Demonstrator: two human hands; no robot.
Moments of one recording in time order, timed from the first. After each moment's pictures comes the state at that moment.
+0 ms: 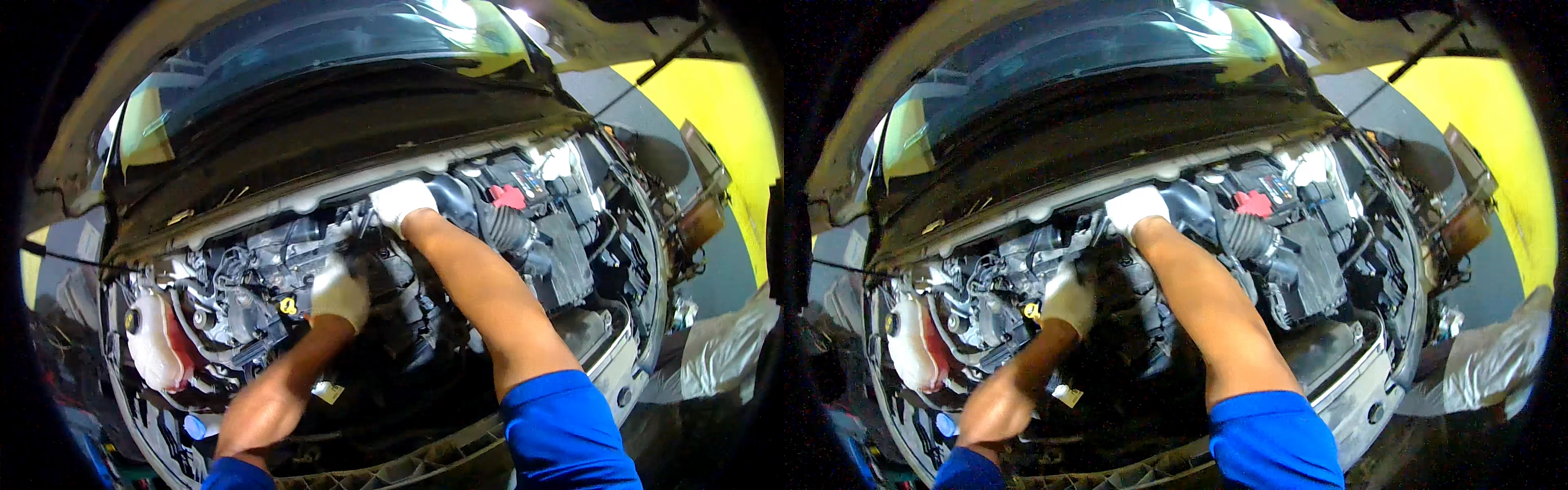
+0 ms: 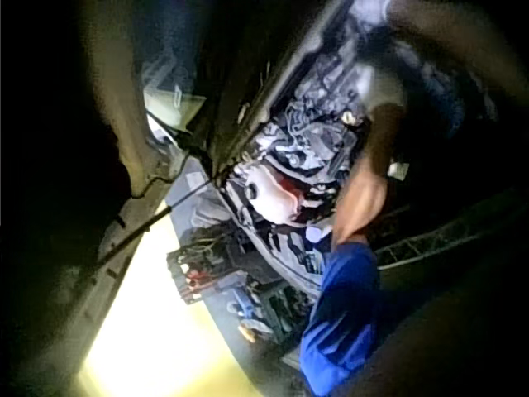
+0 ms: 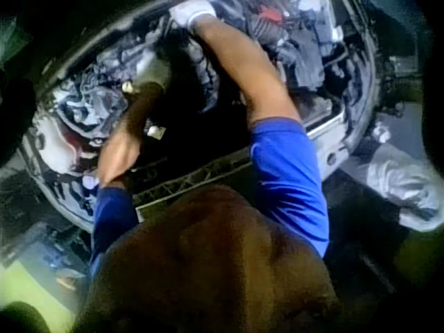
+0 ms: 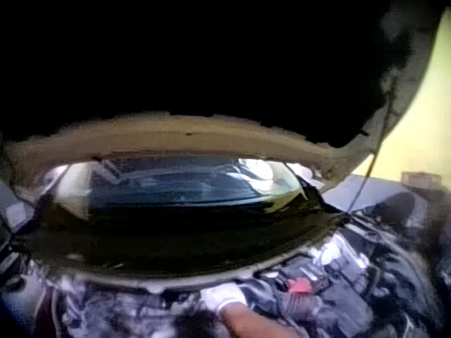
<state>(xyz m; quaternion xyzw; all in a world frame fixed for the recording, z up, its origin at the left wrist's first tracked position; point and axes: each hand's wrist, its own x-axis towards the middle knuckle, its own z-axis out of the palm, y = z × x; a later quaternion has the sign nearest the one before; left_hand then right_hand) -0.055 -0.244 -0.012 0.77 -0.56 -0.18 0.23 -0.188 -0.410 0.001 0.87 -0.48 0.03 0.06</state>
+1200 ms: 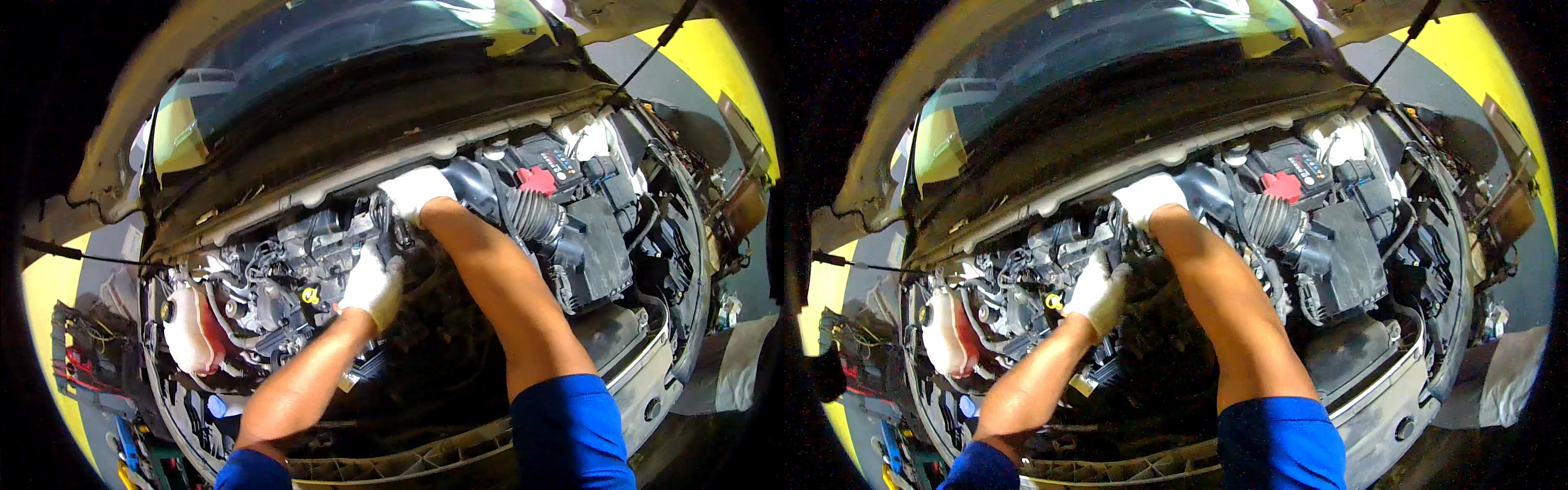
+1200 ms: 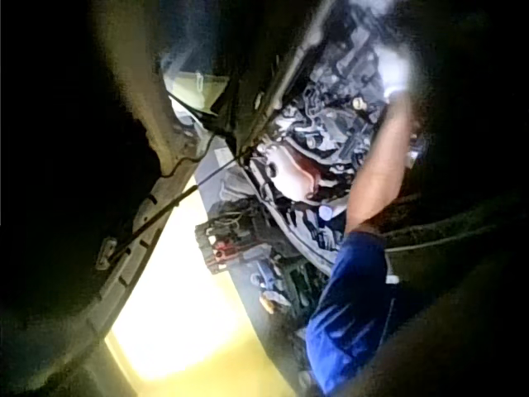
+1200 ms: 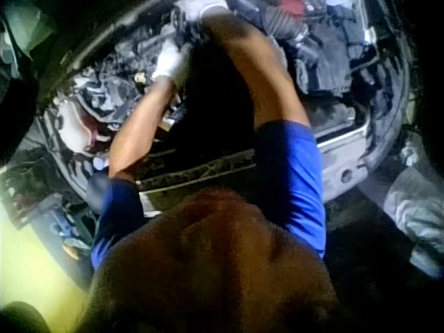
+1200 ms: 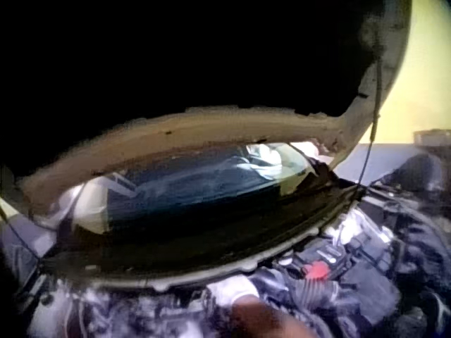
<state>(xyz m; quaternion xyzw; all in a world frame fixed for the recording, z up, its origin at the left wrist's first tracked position) -0.098 -0.243 -0.003 0.74 -0.60 -0.23 0.21 -0.210 -0.420 -0.009 0.90 -0.43 0.11 0.00</state>
